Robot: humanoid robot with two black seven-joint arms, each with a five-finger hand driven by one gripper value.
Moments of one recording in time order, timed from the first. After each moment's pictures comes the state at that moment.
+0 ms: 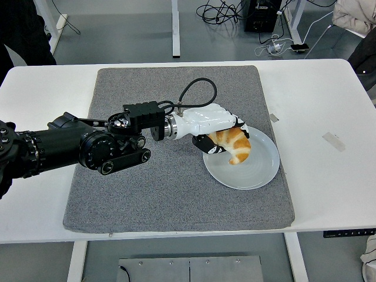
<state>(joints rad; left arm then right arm) -1.29 0.00 0.33 -0.80 1.14 0.30 -0.43 -0.12 0.00 0.07 0.16 -0.08 -0.05 0.23</state>
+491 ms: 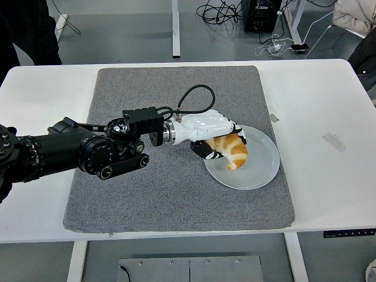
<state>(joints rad) -1.27 0.00 0.34 -0.80 1.15 0.30 -0.43 -0.12 0.00 0.07 0.16 -0.08 -0.05 0.23</state>
